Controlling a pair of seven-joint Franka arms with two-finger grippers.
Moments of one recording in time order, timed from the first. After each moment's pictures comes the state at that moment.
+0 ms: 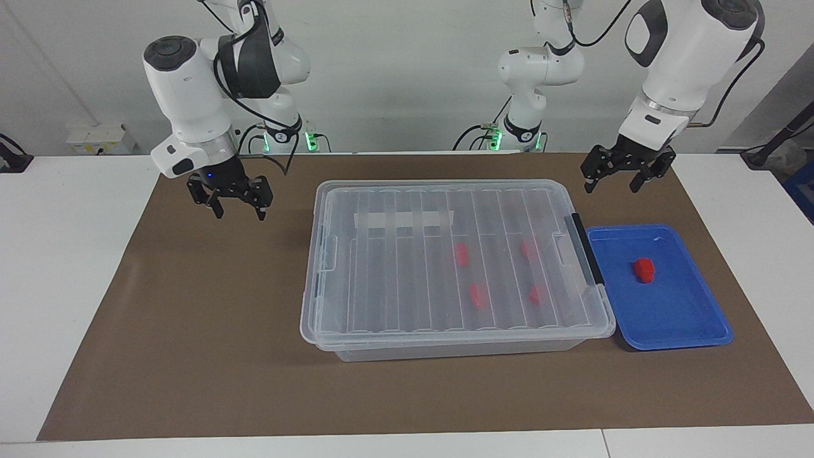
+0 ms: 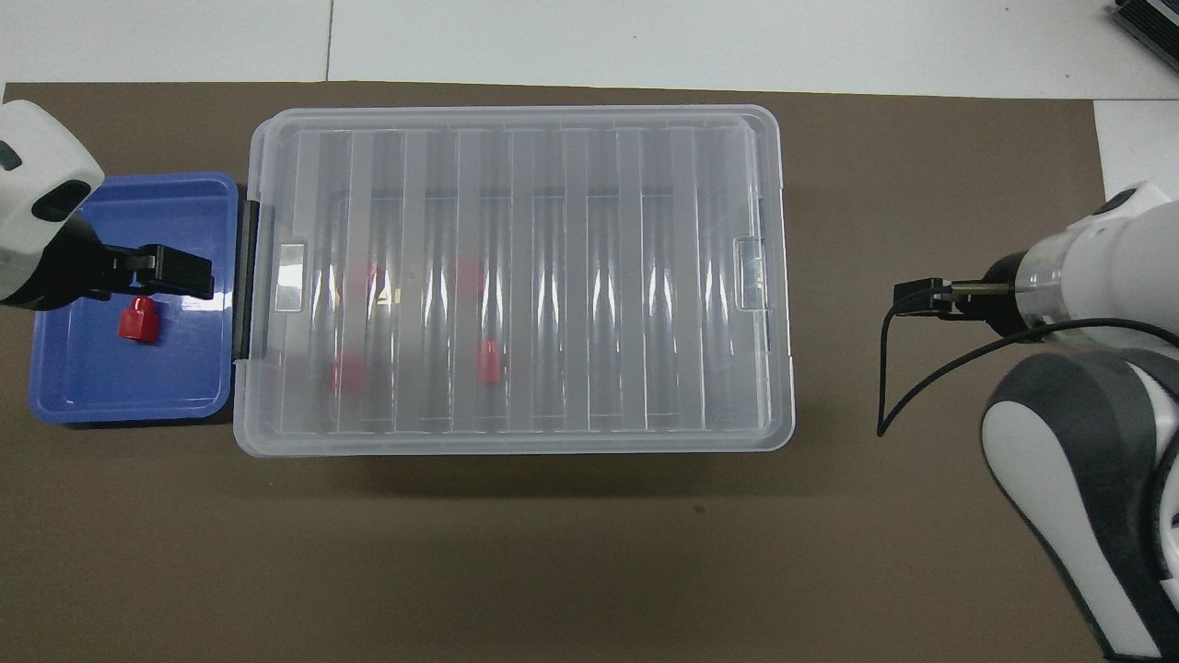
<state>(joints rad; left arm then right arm) -0.05 -0.02 -0.07 -1.67 -0.02 1.70 -0.05 0.02 -0.09 0.06 -1.93 -0.02 1.96 0.19</state>
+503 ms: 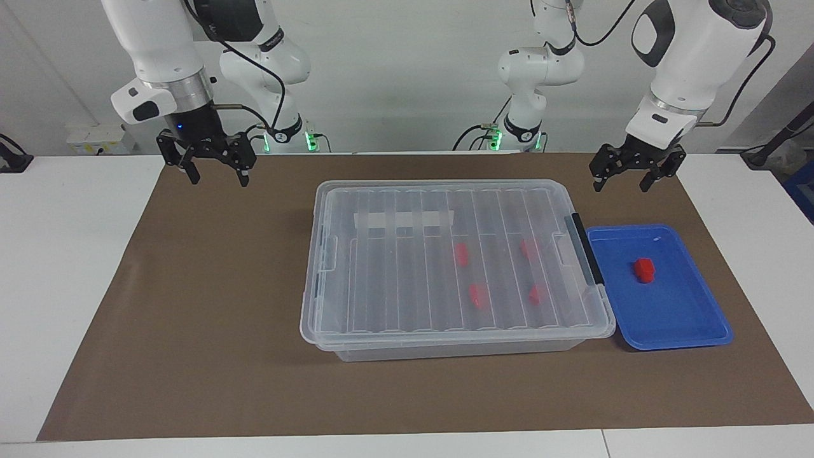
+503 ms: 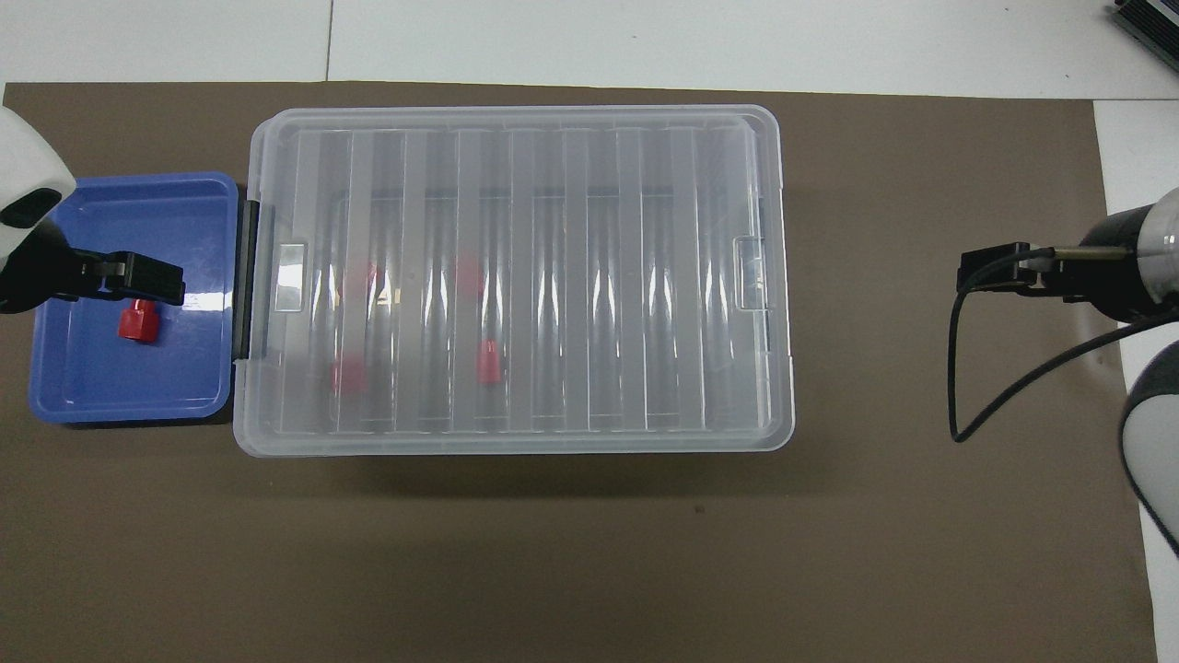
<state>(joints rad) -0.04 -0.03 -0.04 -1.67 0.02 1.67 0.02 0.02 -0.06 0.06 -1.64 -0.01 1.70 0.19</state>
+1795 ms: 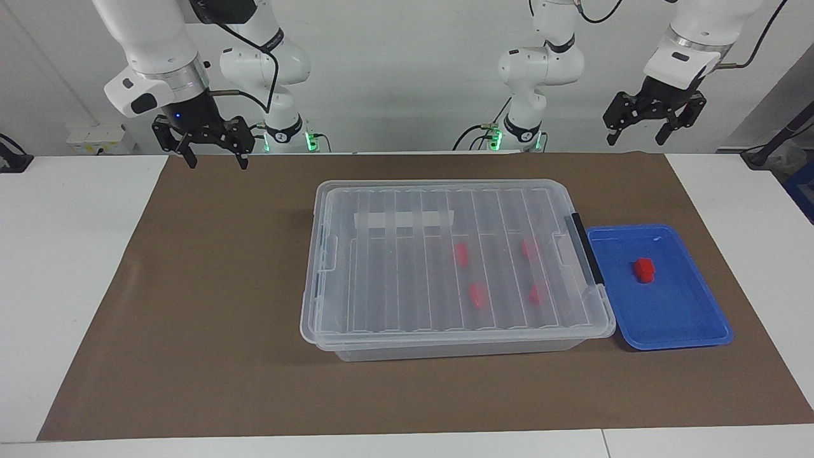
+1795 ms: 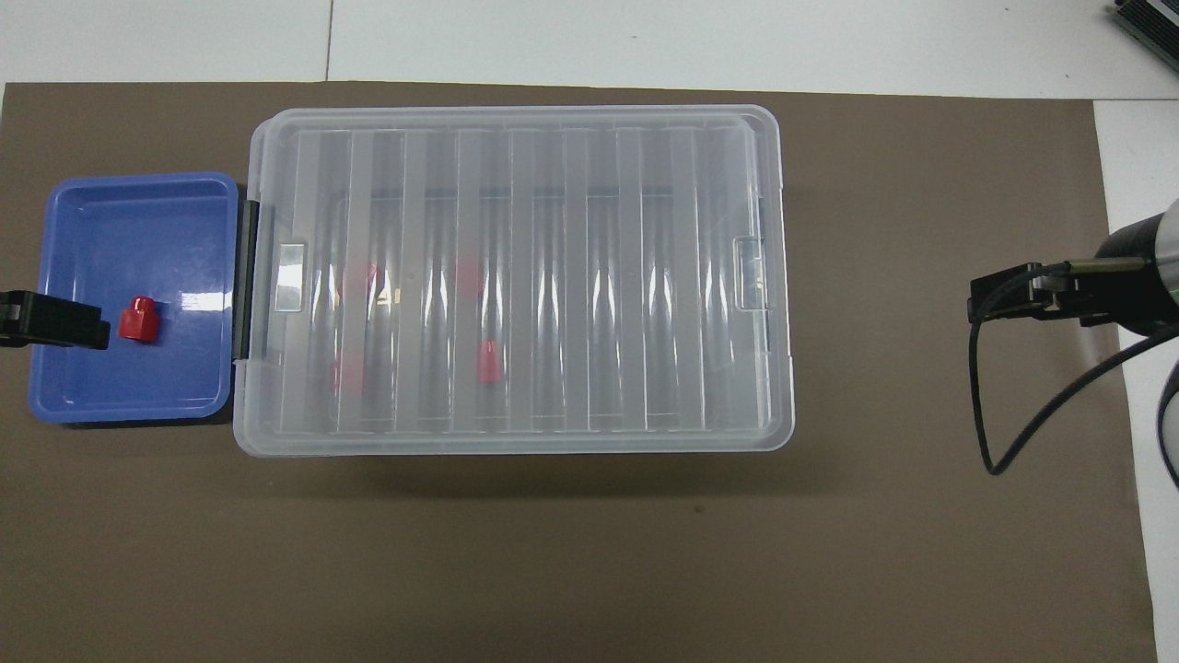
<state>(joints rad) -0.04 -0.10 -0.03 -1.57 0.02 1.48 0.02 0.02 -0.04 0.06 -1.58 -0.01 1.54 0.13</state>
